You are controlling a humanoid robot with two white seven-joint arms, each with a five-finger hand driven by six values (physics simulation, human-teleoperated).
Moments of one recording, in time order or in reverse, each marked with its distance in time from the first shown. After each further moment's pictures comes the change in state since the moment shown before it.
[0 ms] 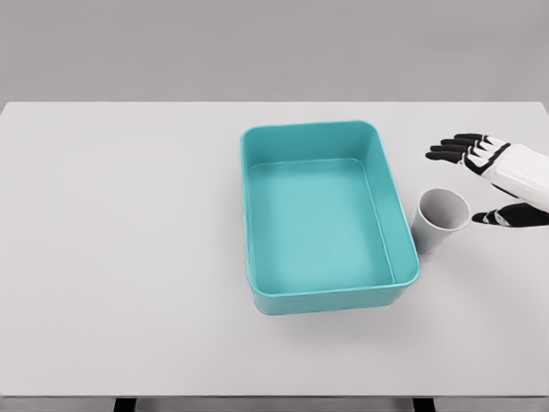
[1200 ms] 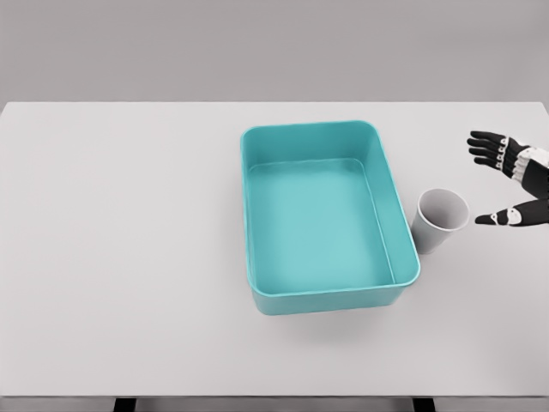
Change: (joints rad) left arm 0.000 0.000 0.000 0.000 0.000 0.000 0.000; right arm 0.017 0.003 0.053 0.152 -0.739 0.589 0.097
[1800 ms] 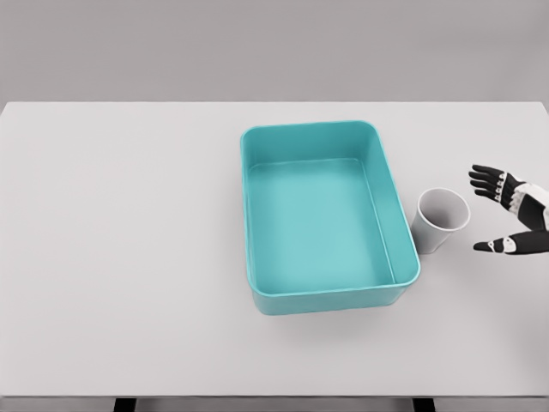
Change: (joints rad) left arm 0.000 0.000 0.000 0.000 0.000 0.000 0.000; right arm 0.040 0.046 0.062 0.184 0.002 -0.169 0.000
